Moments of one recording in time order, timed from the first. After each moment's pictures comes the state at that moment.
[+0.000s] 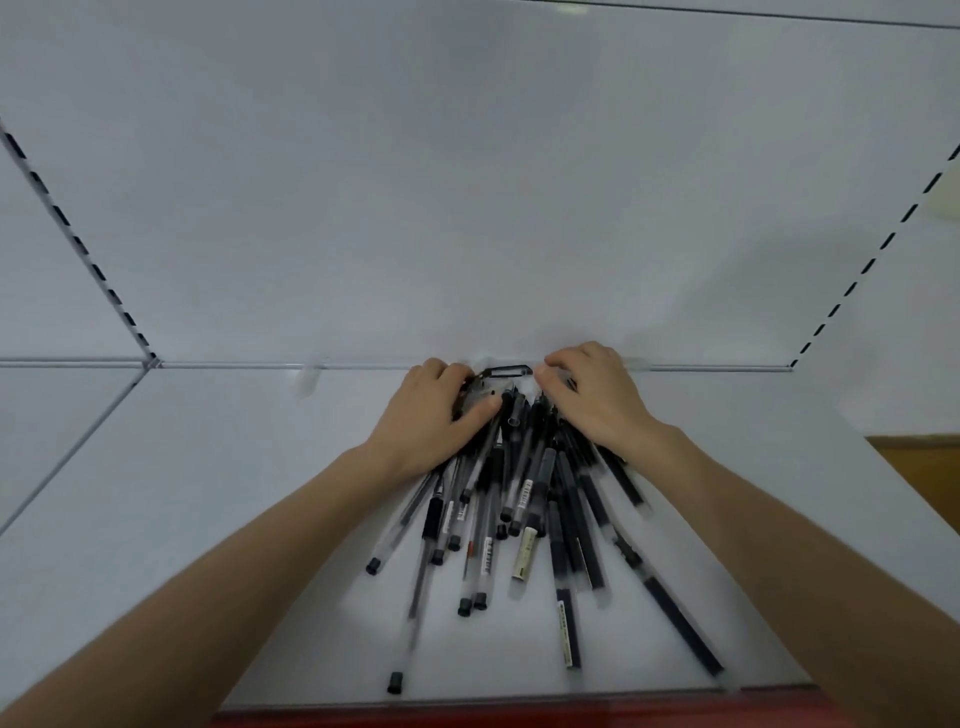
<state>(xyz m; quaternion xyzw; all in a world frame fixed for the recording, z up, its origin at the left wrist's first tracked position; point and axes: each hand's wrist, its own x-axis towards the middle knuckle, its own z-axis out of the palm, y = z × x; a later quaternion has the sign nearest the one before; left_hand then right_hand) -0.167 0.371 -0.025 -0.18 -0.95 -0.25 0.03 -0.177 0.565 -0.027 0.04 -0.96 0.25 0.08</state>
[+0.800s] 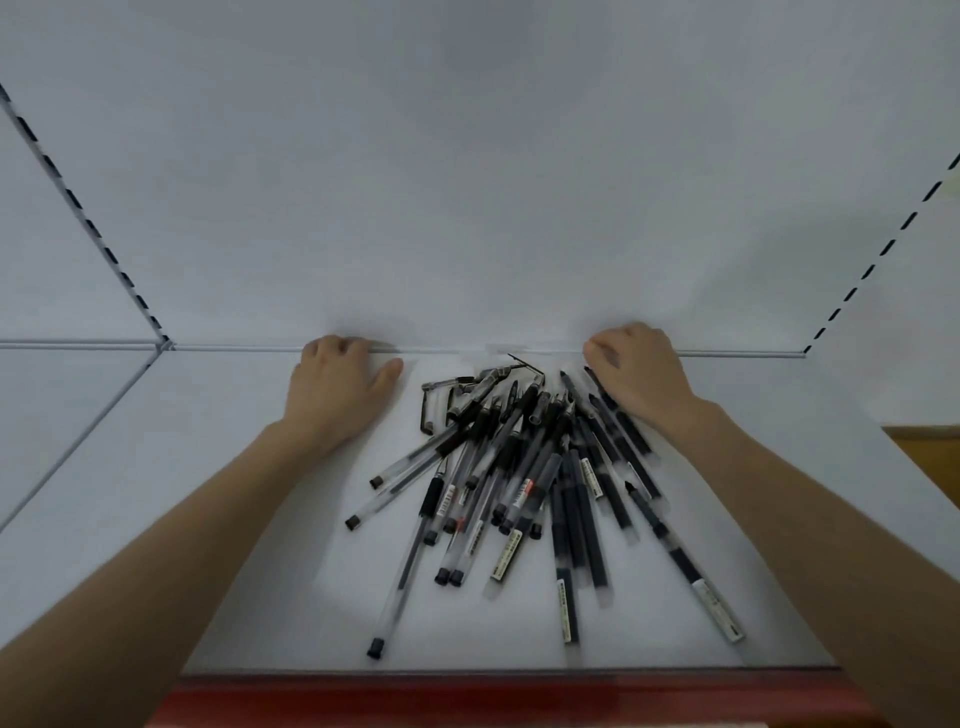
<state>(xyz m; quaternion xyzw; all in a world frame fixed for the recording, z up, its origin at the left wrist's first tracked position) -0.183 0.308 -0.029 0.00 -0.99 -0.14 0.07 -0.188 0.600 -0.028 0.04 -0.97 0.18 0.13</state>
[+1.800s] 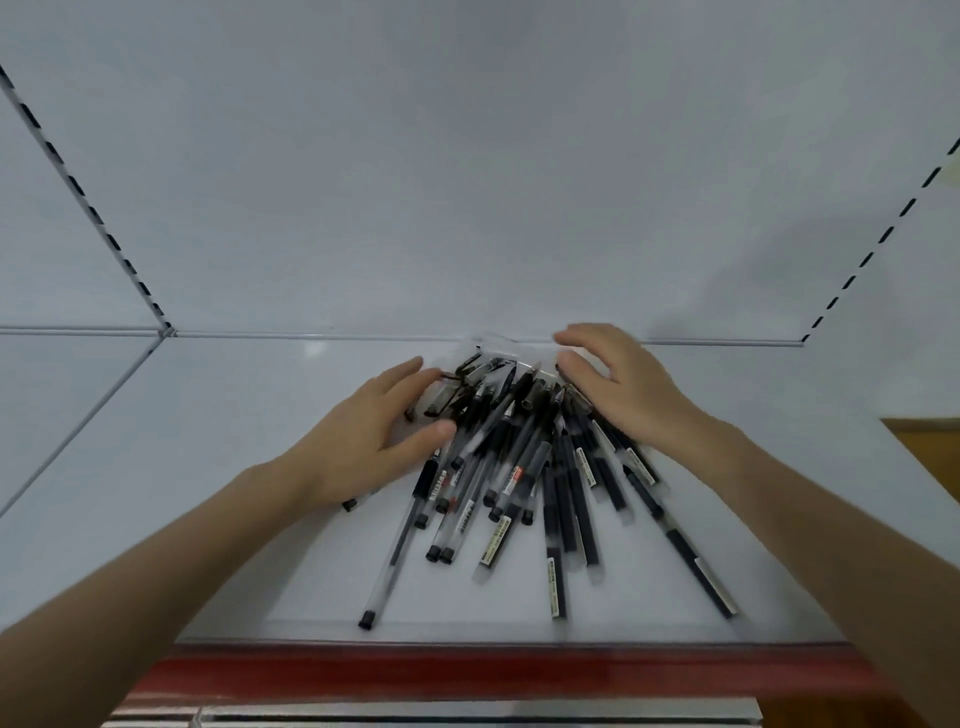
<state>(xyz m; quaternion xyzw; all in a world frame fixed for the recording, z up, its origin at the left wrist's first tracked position) -0.117 0.320 -0.023 -0.23 -0.94 -0.26 -0.02 -0.128 0.574 0.002 0.13 -0.93 0.34 0.08</state>
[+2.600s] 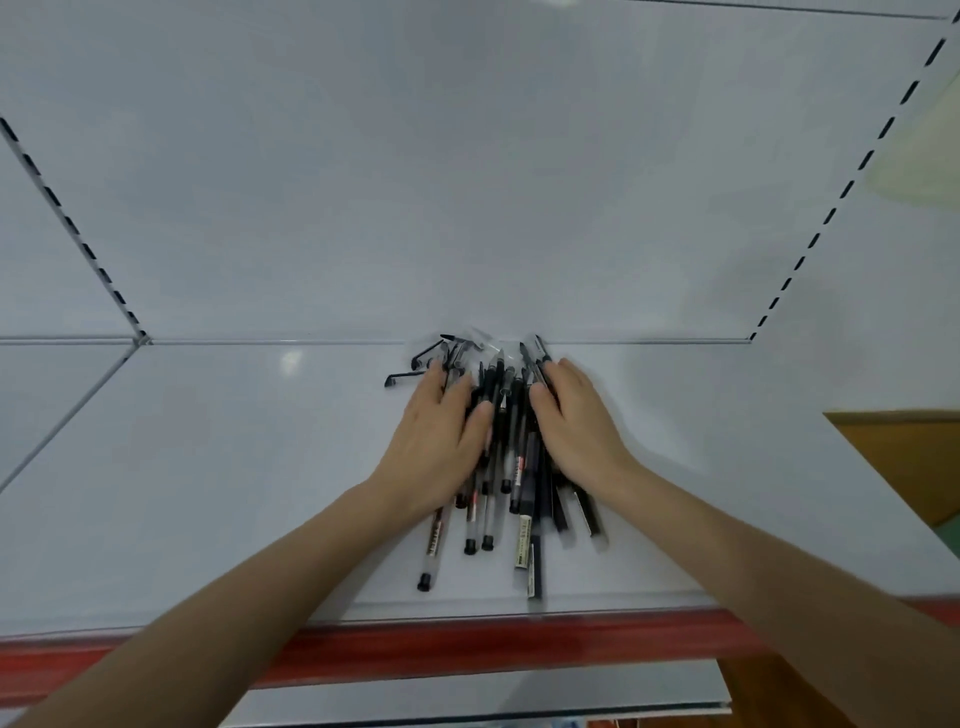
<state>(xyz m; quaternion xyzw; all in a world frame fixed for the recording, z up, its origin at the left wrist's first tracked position) -0.096 0.401 -0.028 -0.17 -0.92 -0.35 0.02 -0.100 0.554 -0.029 0.01 -0.92 0.38 0.08</state>
